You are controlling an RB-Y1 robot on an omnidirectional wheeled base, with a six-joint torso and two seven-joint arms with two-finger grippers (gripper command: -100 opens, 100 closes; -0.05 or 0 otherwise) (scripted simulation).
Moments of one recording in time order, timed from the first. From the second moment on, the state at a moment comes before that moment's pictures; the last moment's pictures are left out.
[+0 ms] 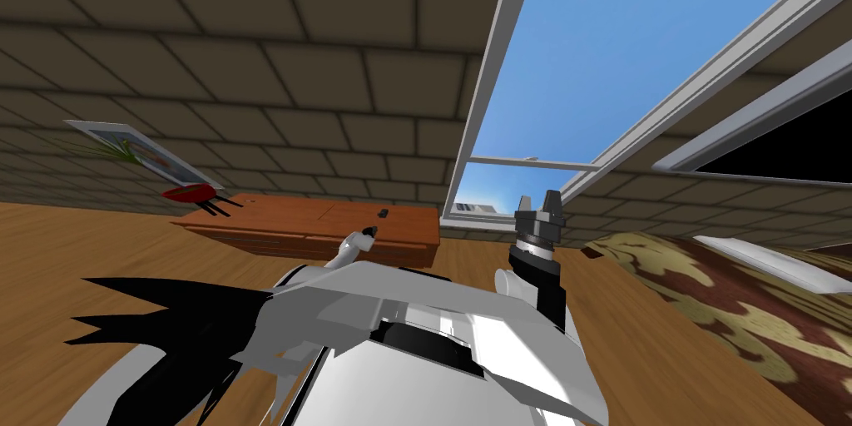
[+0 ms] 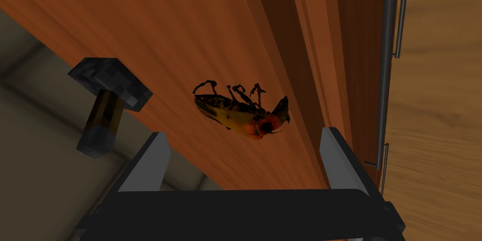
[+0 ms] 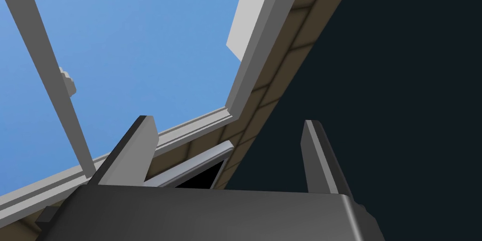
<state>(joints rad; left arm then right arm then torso) -0.18 0.29 0.13 -0.71 -0.19 0.38 -0.04 0.48 0.03 -0.03 -2.30 0.00 -0.46 0.06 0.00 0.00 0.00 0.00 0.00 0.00</state>
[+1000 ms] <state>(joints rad) -0.17 0.31 0.23 -0.57 -0.26 0.26 0.04 0.48 0.03 -0.03 -2.30 0.00 -0.46 0.06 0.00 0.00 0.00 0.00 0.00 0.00</state>
